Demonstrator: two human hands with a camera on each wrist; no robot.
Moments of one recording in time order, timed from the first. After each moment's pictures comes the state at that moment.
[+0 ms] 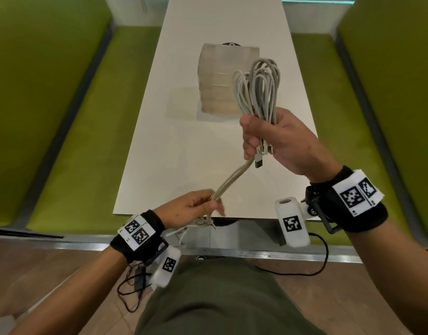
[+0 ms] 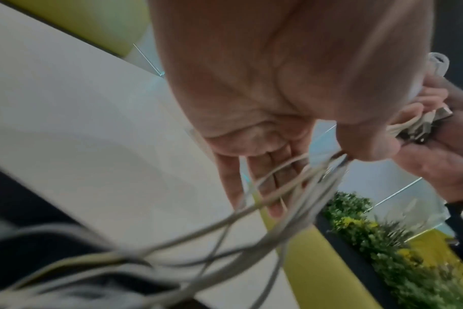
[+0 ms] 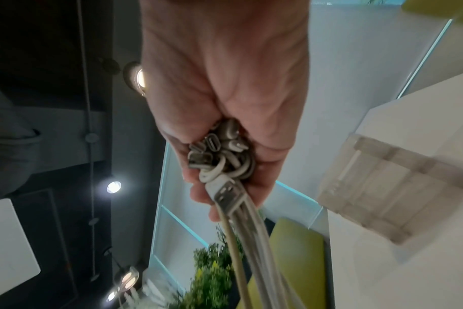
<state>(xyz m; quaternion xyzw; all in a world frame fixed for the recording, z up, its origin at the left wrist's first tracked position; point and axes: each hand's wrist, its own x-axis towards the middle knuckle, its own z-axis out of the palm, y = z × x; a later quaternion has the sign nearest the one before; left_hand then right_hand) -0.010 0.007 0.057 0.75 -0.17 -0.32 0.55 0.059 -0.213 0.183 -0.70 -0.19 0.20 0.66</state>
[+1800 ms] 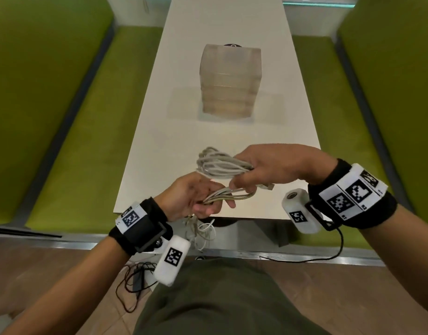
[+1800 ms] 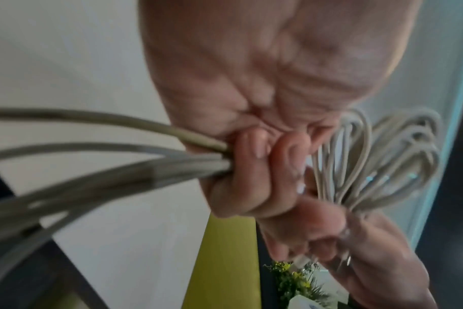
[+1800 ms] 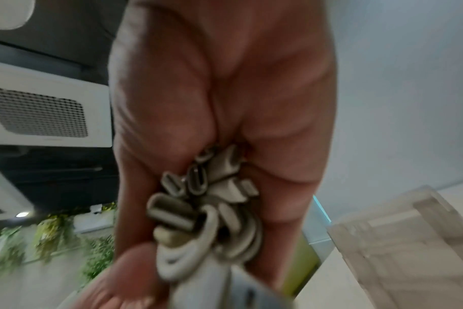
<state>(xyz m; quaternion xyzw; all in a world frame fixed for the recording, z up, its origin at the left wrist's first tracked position) -0.001 -0.005 0.096 0.54 -0.08 -0.41 0.73 0.052 -0.202 0.190 -0.82 -0.33 0.39 0.28</state>
